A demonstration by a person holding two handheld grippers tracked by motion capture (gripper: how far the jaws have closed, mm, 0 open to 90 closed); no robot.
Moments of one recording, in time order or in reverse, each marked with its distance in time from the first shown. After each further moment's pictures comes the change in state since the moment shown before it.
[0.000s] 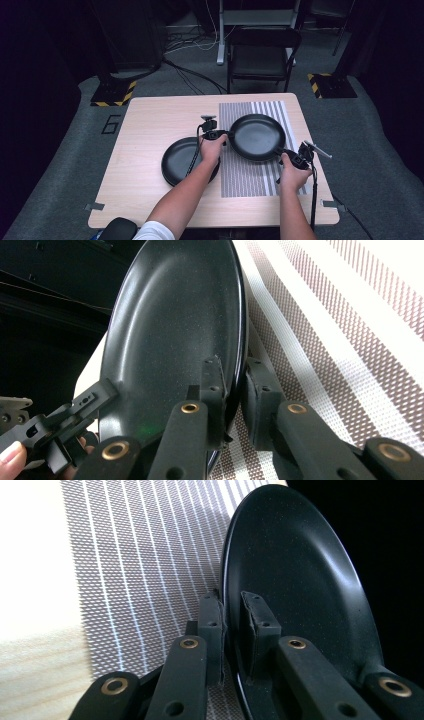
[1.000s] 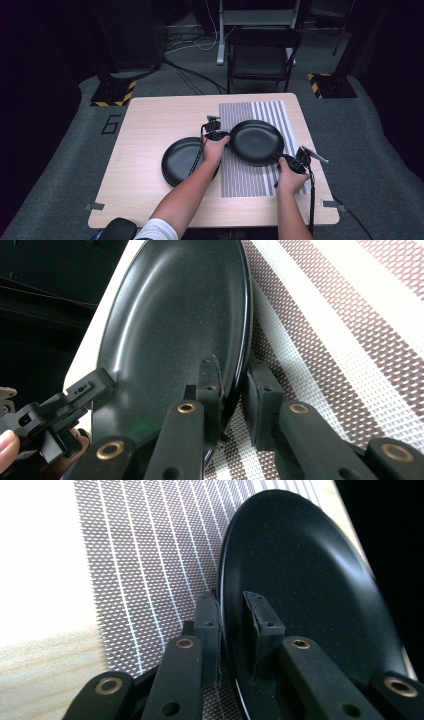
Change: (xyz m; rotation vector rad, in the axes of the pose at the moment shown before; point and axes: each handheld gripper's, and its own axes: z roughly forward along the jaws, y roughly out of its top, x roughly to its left) left arm -0.005 -0.002 0.016 0.059 0.113 0.054; right arm -0.013 -0.012 0.008 0.035 -0.036 0.049
